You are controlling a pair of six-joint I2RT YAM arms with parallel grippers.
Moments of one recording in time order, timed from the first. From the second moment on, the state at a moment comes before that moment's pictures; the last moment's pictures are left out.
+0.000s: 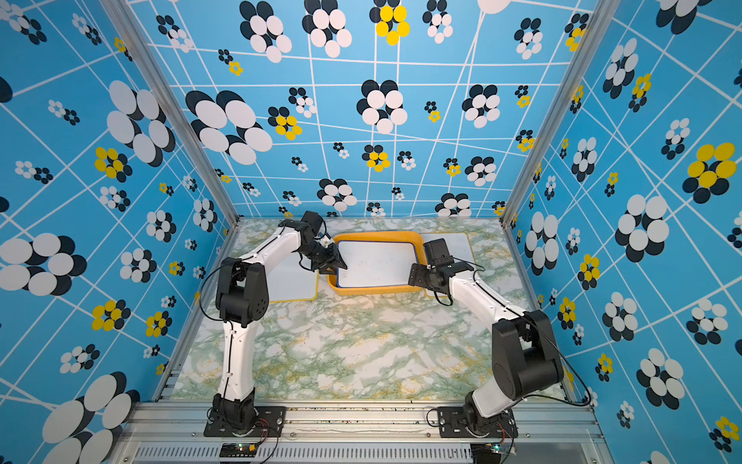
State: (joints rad) left arm -0.27 2.27 1.94 -1.01 0.61 -0.51; right arm 0.30 1.60 1.10 -0.49 0.05 0.46
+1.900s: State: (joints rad) left arm -0.05 1.86 1.41 -0.97 0.02 -0.51; right arm 0.30 1.33 0.86 -0.40 -0.12 0.53
